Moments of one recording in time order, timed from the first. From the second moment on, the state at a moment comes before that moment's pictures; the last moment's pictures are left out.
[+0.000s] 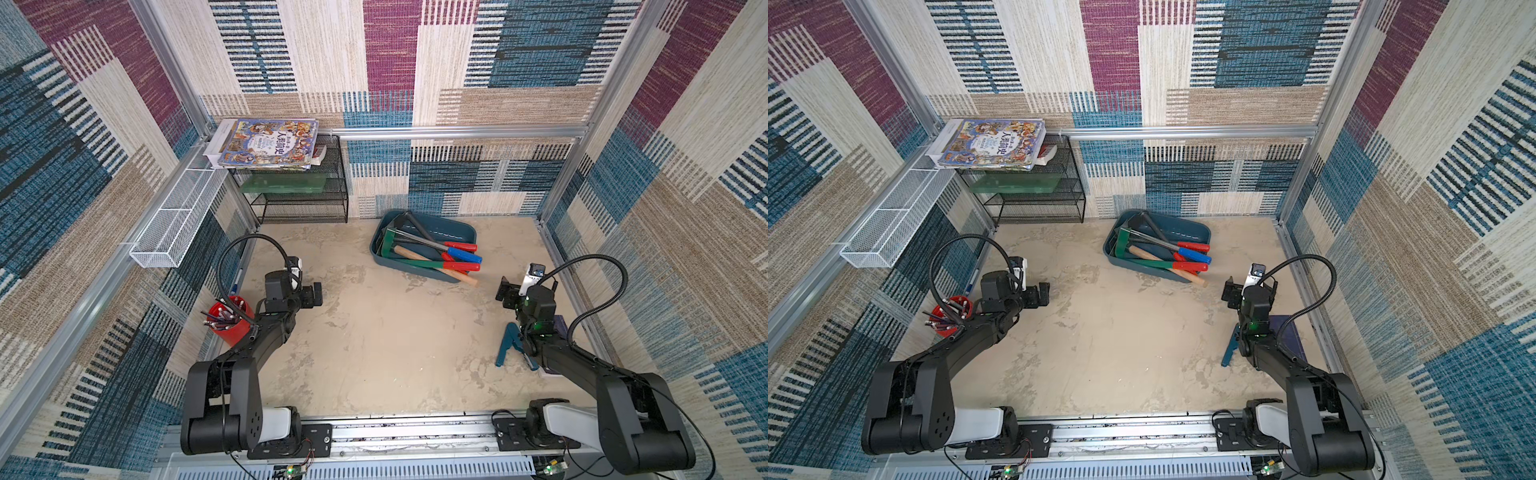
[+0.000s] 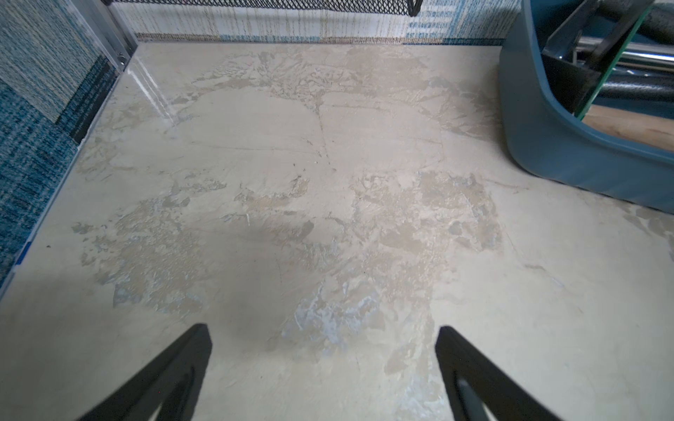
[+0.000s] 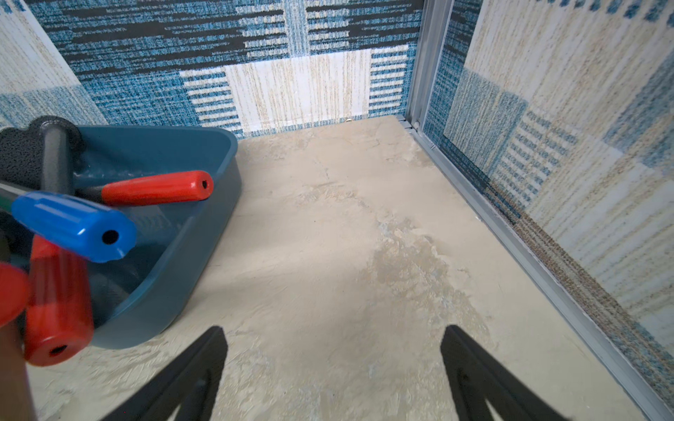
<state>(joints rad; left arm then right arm) 0.06 1.37 0.62 0.16 0.09 0.02 0.04 1.23 0.36 0.55 0.25 0.12</state>
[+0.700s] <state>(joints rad) 0.08 1.41 0.48 0.42 0.11 0.00 0.01 1.33 0.25 0.90 0.23 0.11</state>
